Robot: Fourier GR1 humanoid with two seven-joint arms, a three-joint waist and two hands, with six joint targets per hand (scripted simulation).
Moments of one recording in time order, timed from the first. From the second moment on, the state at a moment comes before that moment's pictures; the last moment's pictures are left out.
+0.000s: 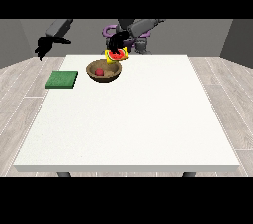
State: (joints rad) left arm -0.83 0.00 -0.77 -0.91 -1.44 0.20 0.43; right arm -0.52 -0.45 -0.35 -0.61 -0.19 0.33 -0.47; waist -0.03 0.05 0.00
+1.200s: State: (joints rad) left arm -0.81 0.09 -0.42 -1.12 -1.28 0.21 0.26; right arm -0.47 -0.44 -0.37 -0.57 -0.23 0.32 -0.40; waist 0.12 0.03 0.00
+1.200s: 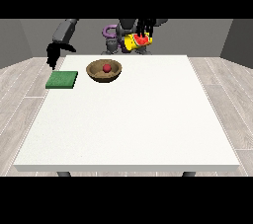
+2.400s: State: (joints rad) left arm -0.57 0.02 0.11 -1.03 -0.33 0.22 -0.28; right arm -0.46 -0.22 -0.23 -0.73 -0.19 0.24 -0.34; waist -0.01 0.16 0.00
